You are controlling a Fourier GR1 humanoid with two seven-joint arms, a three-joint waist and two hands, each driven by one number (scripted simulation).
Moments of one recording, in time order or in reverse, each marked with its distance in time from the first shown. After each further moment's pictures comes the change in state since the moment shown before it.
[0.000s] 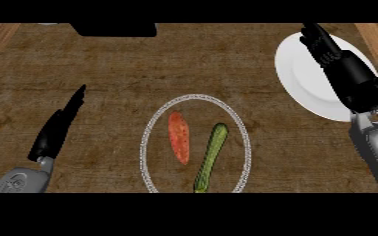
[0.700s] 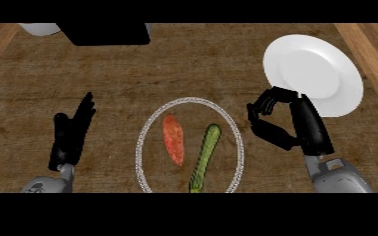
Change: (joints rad) left arm 0.059 -0.172 0.055 -0.037 0.088 0.115 0.039; right arm 0.191 0.138 0.227 -0.132 0.386 -0.340 0.018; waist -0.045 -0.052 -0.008
